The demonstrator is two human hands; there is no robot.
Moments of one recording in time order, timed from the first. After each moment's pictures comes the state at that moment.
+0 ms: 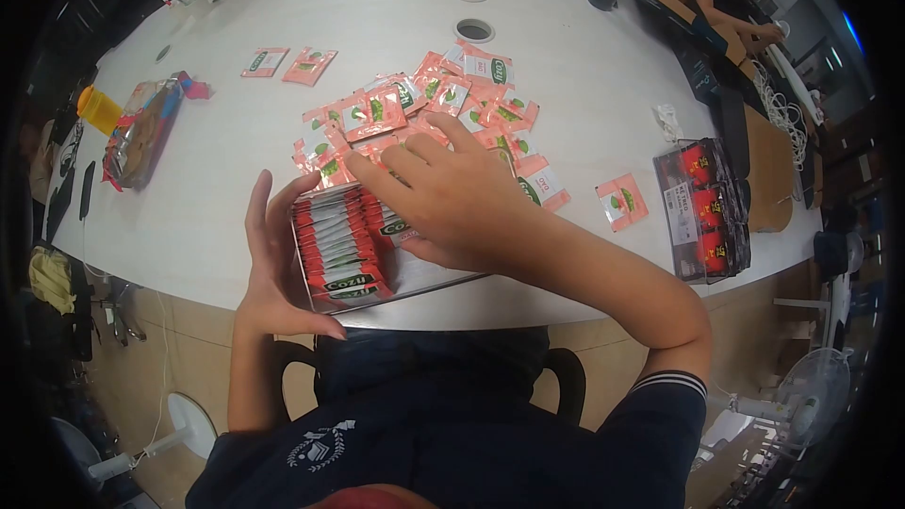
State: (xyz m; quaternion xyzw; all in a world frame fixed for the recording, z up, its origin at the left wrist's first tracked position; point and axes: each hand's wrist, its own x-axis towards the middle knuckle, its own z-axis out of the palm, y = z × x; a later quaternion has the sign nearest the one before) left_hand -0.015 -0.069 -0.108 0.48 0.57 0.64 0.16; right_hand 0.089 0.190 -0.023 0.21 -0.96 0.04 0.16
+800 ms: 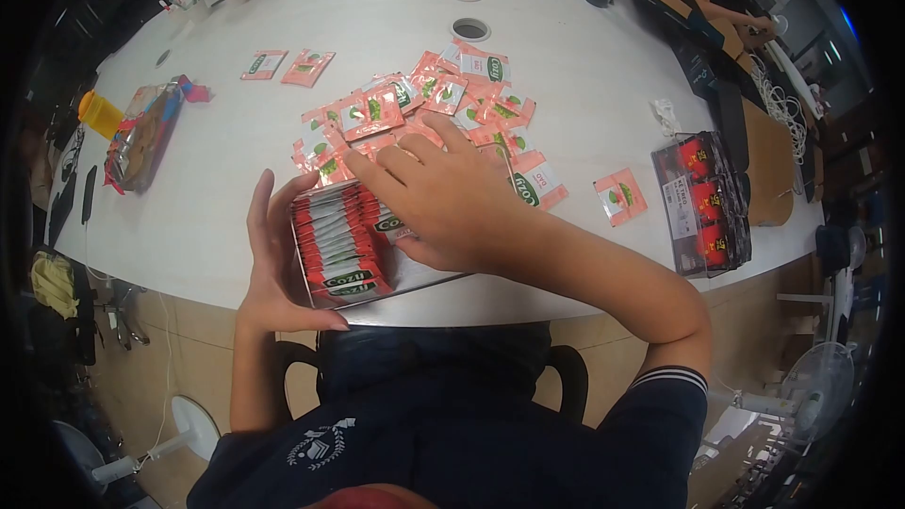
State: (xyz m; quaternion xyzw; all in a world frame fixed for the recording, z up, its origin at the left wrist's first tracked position) left_hand -0.014 -0.069 -0.110 0.48 0.58 0.64 0.15; right_hand 0.089 0.187 -0.028 0.20 -0.97 0.06 0.15
